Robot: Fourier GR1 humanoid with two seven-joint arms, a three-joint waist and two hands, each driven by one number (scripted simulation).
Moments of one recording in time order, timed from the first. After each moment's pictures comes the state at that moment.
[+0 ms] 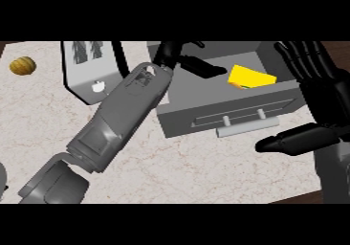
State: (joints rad) left arm -1.30 0.00 -0.31 -0.31 0.34 0.26 -0.25; right arm -0.40 -0.19 -0.09 -1.77 -0.15 0.26 0.08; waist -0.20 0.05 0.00
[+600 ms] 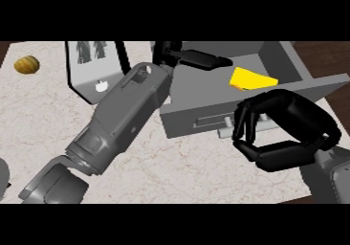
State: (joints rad) left arm -1.26 0.00 -0.26 -0.40 0.55 0.26 -0.43; right arm -0.39 -0.25 0.09 -1.77 -0.29 0.55 0.15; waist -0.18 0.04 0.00
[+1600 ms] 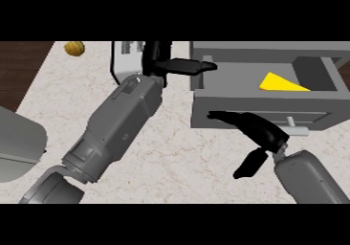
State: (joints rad) left arm -1.14 0.01 -0.23 -0.46 0.66 0.24 -0.56; right arm -0.35 -0.34 0.35 -1.38 0.41 0.42 -0.03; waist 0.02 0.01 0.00
